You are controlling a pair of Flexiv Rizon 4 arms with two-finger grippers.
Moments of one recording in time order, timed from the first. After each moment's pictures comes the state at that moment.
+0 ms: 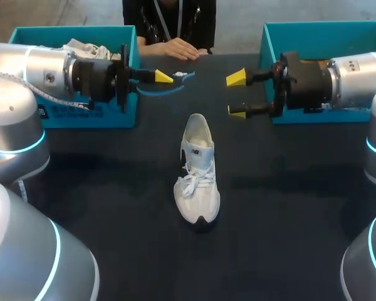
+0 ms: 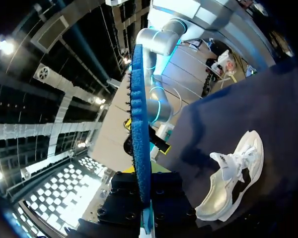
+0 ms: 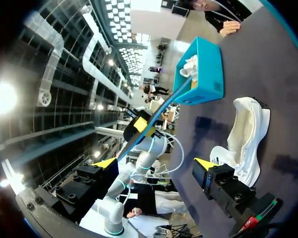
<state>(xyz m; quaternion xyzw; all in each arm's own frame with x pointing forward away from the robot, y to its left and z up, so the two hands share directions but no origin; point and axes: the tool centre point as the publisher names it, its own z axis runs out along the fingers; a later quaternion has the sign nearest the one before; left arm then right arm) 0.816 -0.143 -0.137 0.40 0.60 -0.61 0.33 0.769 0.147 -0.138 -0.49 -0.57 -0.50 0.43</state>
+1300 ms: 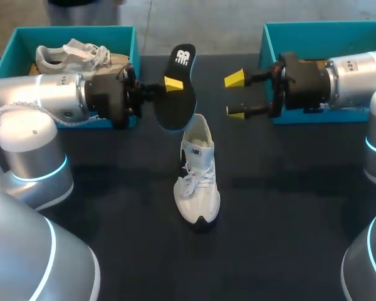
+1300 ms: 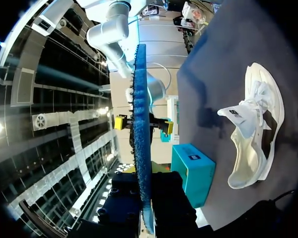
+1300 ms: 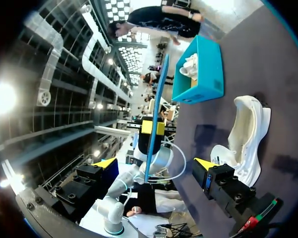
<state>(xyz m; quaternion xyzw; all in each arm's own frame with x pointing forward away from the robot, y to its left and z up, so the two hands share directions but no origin) 0.821 -0.165 -0.146 0.48 0.50 -0.49 0.53 0.768 0.151 -0.139 -0.49 -0.57 -0.50 0.43</state>
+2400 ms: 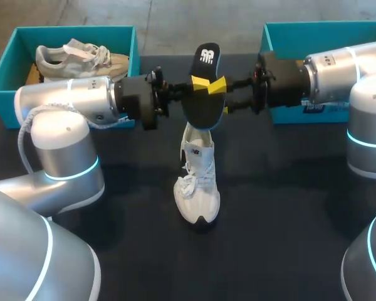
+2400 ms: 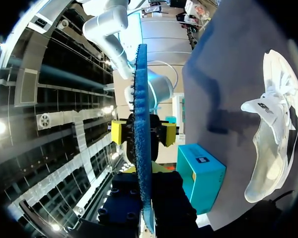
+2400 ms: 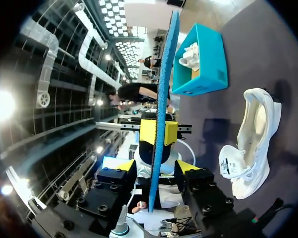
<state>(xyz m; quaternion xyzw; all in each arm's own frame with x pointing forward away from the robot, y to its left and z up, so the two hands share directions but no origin) 0.828 -0.219 -0.149 0.46 0.49 -0.49 0.55 0.772 0.183 -0.143 -0.48 -0.57 -0.47 0.46</state>
